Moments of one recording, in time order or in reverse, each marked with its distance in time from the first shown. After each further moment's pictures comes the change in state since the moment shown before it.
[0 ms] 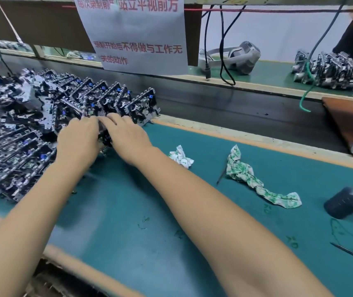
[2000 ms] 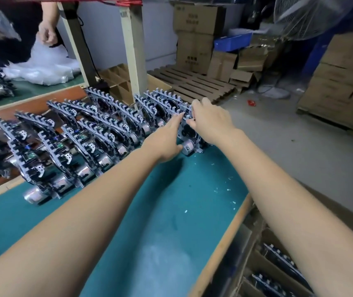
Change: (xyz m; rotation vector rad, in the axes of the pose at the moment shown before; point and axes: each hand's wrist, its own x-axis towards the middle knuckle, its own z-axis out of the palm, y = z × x) left_hand -0.282 0.695 -0.137 -0.670 -0.479 1.598; right_hand -0.642 0.280 -0.340 -0.646 0.206 1.485
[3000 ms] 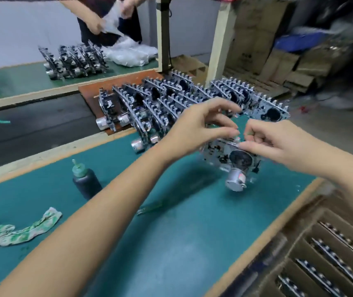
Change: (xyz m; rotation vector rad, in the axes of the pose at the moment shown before) left_hand -0.172 -0.021 -0.076 -0.752 0.237 0.218; right_hand -0.119 -0.077 -0.070 0.396 -0.210 -0.527
